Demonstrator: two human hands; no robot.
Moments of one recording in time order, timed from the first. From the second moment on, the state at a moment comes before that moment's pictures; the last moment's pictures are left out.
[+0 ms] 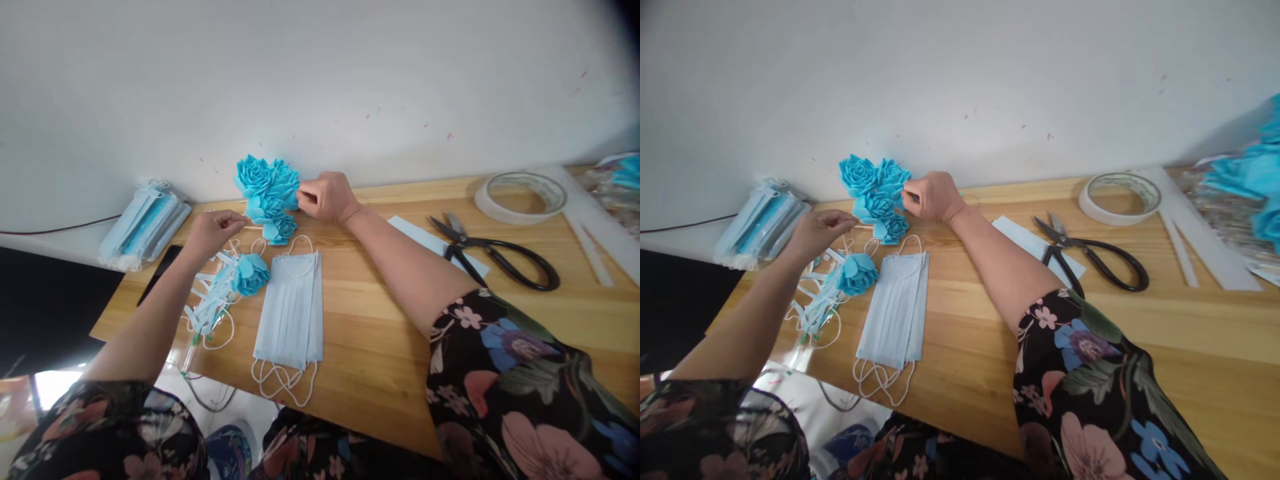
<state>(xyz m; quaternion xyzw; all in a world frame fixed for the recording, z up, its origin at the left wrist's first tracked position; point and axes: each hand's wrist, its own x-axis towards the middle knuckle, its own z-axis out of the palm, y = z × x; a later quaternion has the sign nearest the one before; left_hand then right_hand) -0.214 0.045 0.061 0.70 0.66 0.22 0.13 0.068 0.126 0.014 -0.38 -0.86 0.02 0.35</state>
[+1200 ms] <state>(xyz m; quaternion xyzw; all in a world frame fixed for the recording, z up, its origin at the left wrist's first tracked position) -0.210 0.081 0.040 0.74 0.64 0.19 0.06 0.065 0.117 0.019 -0.36 -0.91 0.04 0.18</state>
